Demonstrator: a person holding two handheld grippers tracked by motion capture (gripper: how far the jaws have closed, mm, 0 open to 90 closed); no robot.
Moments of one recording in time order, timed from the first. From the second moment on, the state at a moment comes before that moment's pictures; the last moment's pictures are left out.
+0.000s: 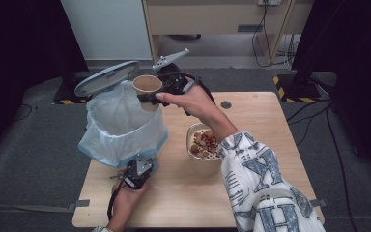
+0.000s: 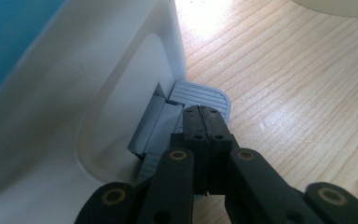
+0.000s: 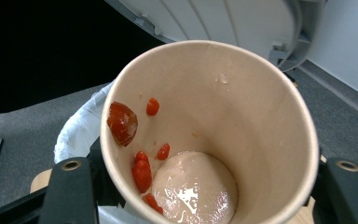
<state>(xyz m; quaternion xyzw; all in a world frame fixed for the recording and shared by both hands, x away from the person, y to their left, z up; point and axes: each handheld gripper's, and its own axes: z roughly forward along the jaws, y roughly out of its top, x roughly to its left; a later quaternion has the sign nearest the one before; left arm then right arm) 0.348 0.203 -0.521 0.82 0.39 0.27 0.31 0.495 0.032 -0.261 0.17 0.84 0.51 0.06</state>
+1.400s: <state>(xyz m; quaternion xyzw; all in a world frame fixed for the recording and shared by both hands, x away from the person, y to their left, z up) 0.348 0.203 -0.521 0.82 0.39 0.27 0.31 0.492 0.068 -0.293 0.16 0.84 0.51 0.08</state>
